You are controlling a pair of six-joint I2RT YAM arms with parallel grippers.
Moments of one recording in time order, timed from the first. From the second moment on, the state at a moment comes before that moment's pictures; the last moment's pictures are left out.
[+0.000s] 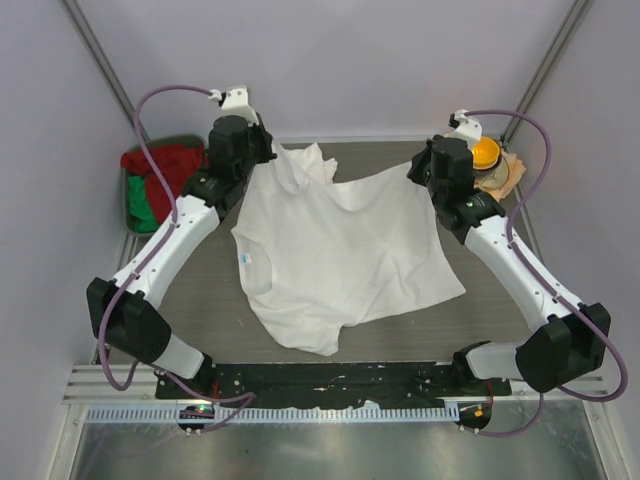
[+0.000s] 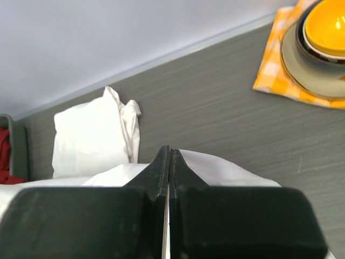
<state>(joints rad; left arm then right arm) -0.43 1.51 1.42 -0.15 -0.26 -0.33 0.36 1.32 1.22 -0.23 0.37 0.52</state>
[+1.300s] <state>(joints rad) -1.33 1.08 1.60 -0.07 -0.65 0.38 0.38 0.88 1.54 -0.14 -0.09 0.22</state>
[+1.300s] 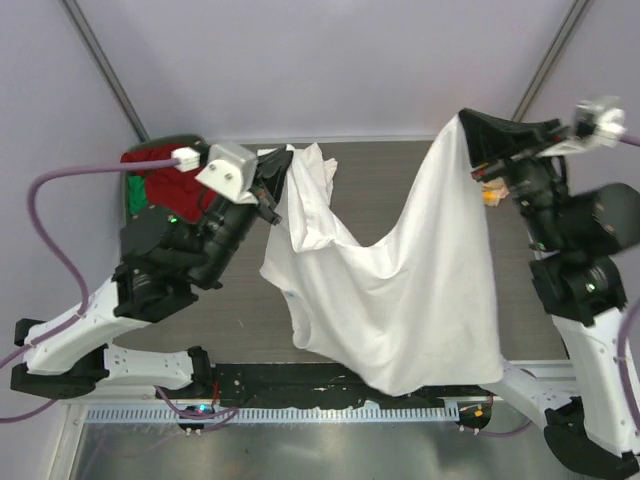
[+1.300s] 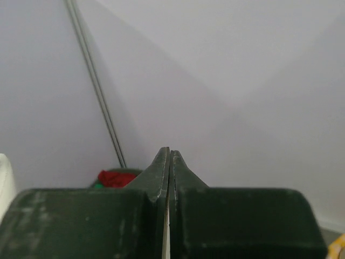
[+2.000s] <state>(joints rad) -0.41 1.66 1.41 -0.04 -0.20 -0.21 0.36 1.52 1.34 -0.09 0.31 0.26</state>
